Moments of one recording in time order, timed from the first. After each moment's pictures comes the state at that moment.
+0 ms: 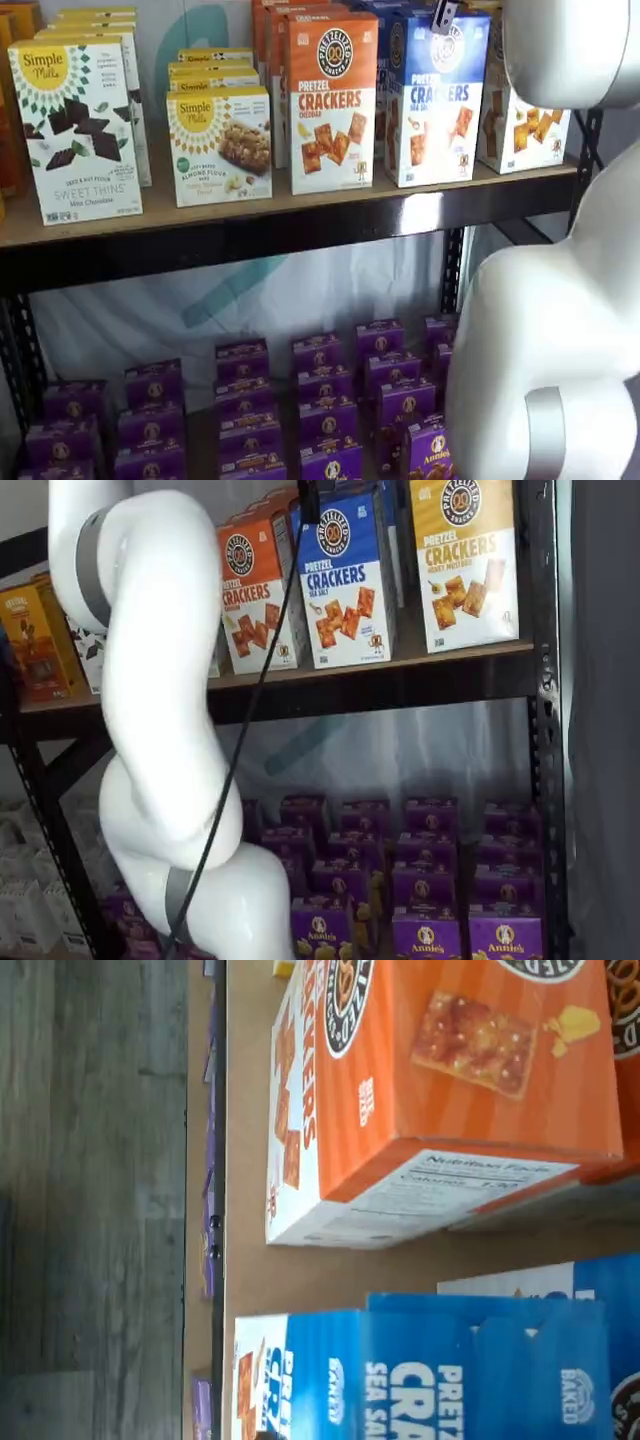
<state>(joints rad) -0.23 -0.18 -1.79 0.25 1.73 -1.70</state>
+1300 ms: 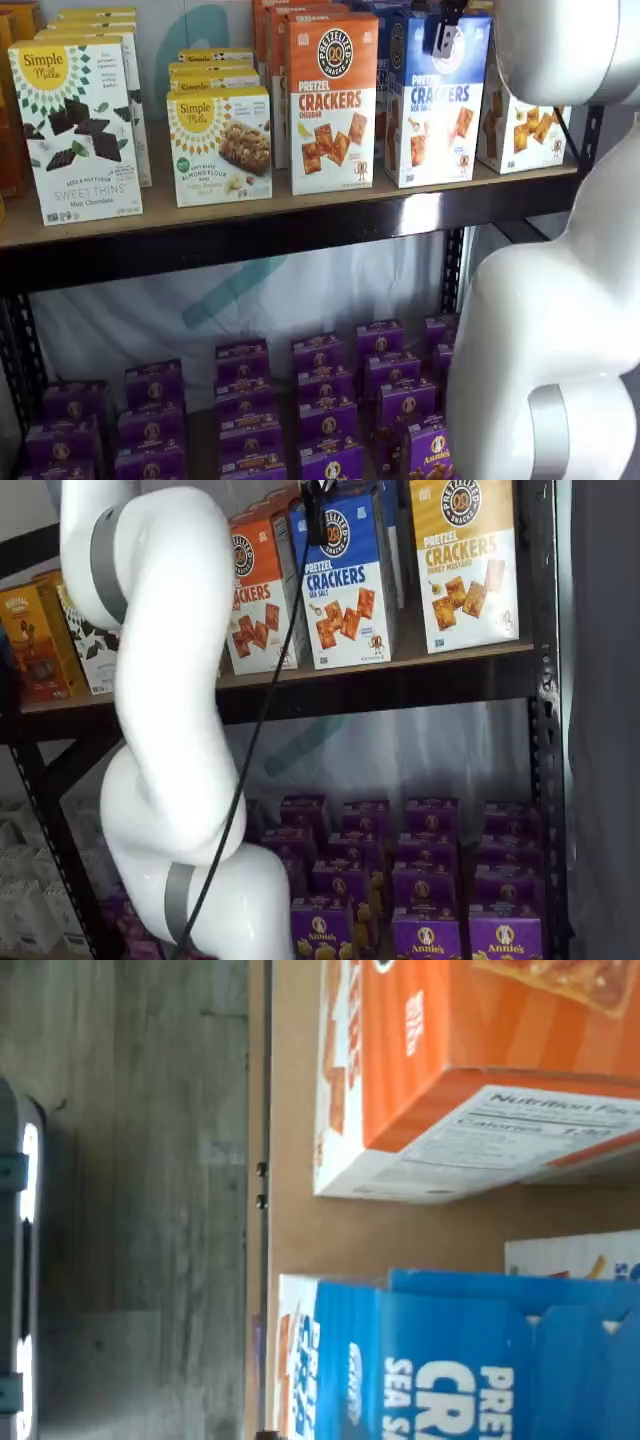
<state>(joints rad) -0.16 -0.12 -1.80 0.13 1.78 -1.69</state>
